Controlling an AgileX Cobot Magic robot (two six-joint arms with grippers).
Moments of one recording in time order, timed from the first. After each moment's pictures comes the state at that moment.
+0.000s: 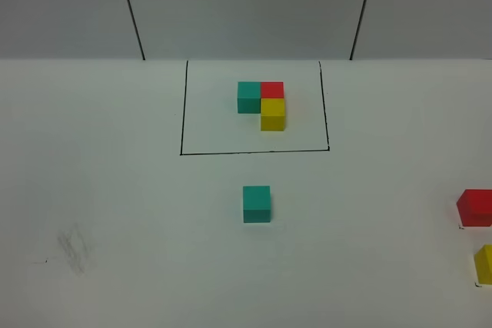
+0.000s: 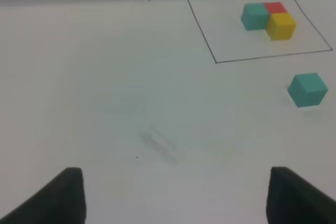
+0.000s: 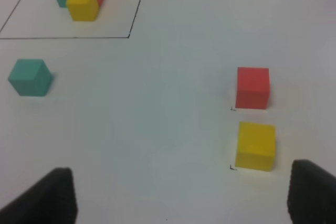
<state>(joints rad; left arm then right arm) -0.19 0.00 -0.64 0.02 1.10 -0.06 0.16 -0.01 -0.50 0.19 1.05 -0.03</state>
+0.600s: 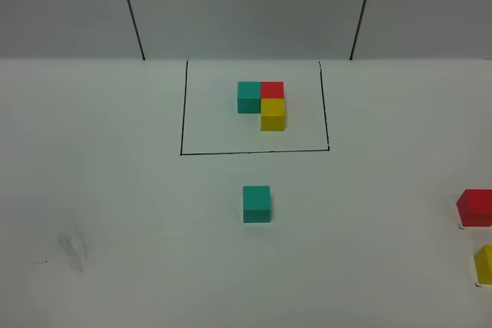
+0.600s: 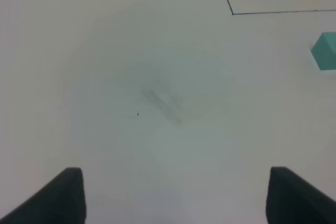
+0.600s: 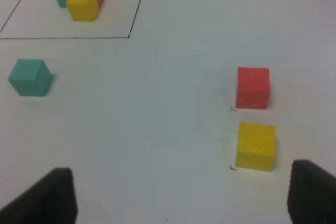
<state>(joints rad) -0.16 -0.01 -0.51 0.01 1.07 -0.08 0.16 -0.01 -0.50 0.19 1.05 -0.03</state>
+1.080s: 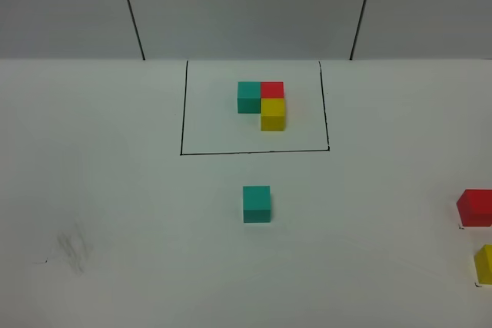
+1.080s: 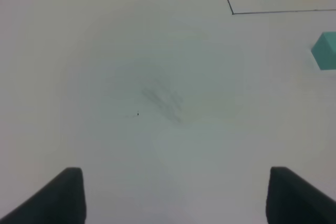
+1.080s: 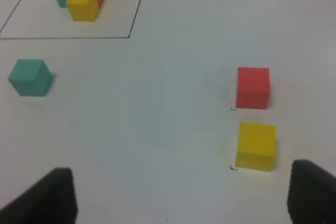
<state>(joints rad) -0.16 -0.01 -0.51 0.01 1.07 -0.08 0.16 -0.01 -0.50 0.19 1.05 -0.03</state>
